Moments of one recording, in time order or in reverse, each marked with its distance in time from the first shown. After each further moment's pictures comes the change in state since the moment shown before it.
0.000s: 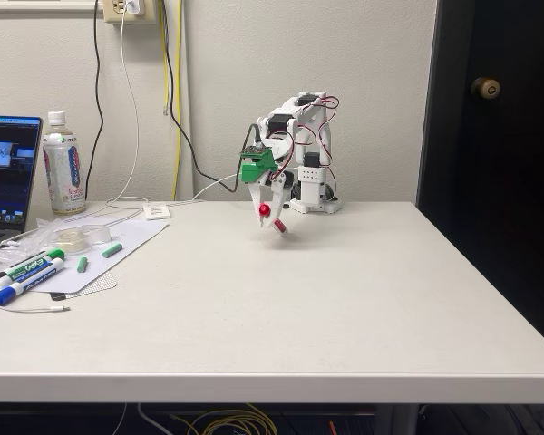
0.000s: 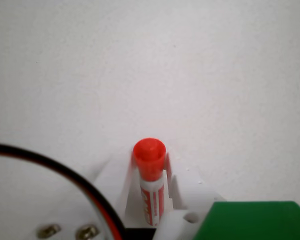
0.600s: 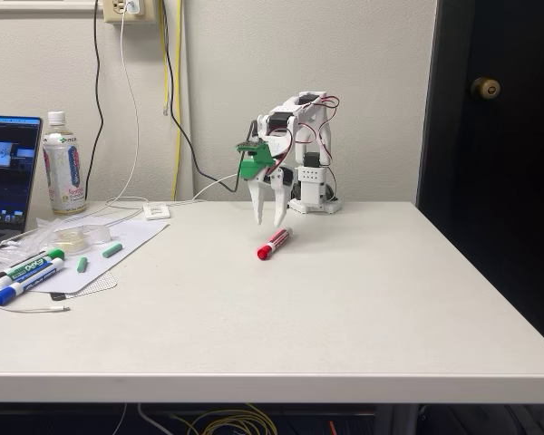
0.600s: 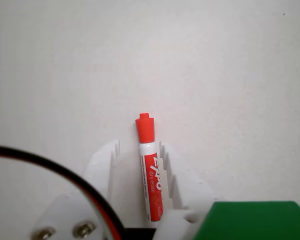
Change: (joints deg) arm -0.2 2.2 0.0 -3.6 7.7
